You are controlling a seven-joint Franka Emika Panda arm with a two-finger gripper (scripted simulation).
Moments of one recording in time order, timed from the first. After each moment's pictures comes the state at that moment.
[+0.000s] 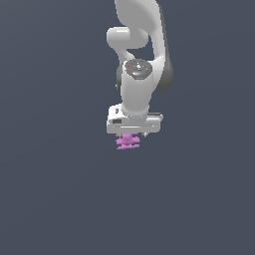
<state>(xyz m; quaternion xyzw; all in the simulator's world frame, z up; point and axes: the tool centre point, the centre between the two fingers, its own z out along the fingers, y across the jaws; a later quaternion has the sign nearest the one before) -0.005 0.021 0.166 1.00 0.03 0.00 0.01</state>
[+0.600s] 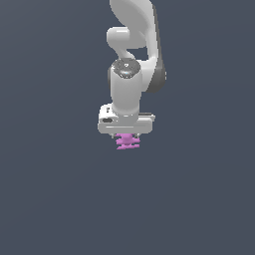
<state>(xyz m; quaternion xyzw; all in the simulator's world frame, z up) -0.003 -0.009 0.168 1.00 0.01 0.01 0.01</state>
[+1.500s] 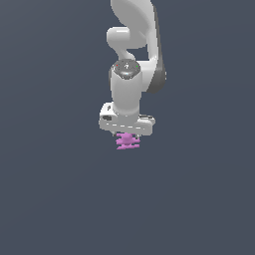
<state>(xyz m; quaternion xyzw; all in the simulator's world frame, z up) -0.008 -0.007 0.163 1.00 -0.07 0.01 0.01</state>
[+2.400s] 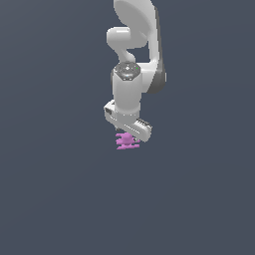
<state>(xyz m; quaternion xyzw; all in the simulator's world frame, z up) -0.024 -0.003 0.151 0.95 -0.30 0.00 0.00</state>
